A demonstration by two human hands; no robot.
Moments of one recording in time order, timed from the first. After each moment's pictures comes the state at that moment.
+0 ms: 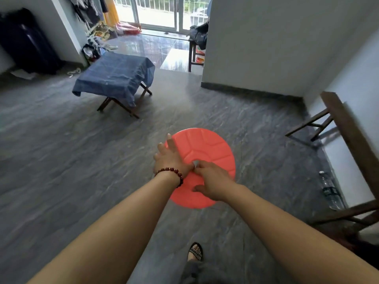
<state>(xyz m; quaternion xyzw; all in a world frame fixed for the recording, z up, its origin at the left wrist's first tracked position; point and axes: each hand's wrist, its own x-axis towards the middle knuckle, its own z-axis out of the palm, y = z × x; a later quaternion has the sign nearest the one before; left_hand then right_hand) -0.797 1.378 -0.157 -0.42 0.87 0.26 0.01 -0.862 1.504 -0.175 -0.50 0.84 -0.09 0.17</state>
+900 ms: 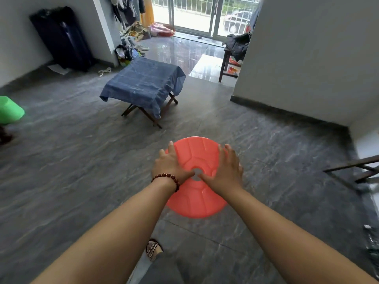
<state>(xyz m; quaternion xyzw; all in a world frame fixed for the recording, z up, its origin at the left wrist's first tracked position) -0.881 1.159 -0.164 -0.47 0.84 0.27 0.01 -0.980 1.285 -0.180 -0.32 0.92 -0.21 0.10</state>
